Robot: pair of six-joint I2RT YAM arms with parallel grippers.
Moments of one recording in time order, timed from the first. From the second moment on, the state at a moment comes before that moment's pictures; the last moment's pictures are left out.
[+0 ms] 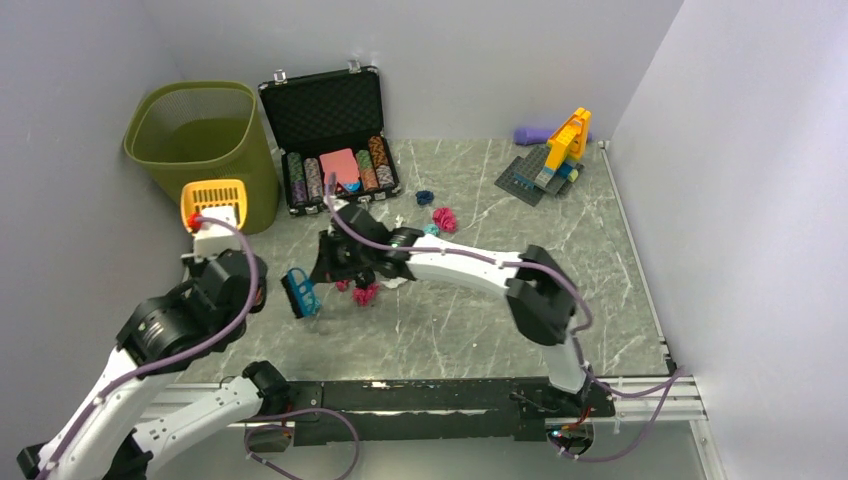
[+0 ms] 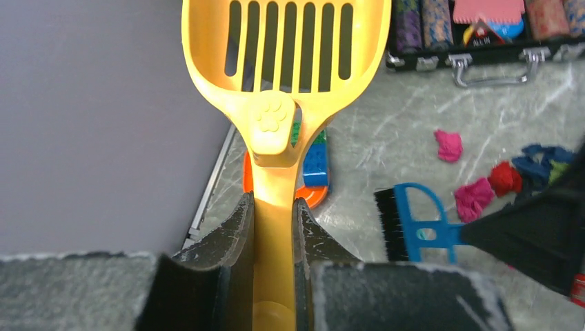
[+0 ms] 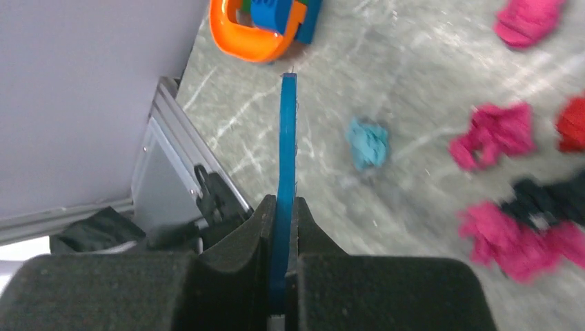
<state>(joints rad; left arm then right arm) -0.76 0.71 1.20 -1.26 -1.03 -0.45 1.06 1.94 1.56 -0.22 -0.18 0.75</state>
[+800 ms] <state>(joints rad) -0.76 0.52 1.03 -1.08 -1.00 -0.40 0.90 2.07 1.83 -0.74 0.20 0.78</state>
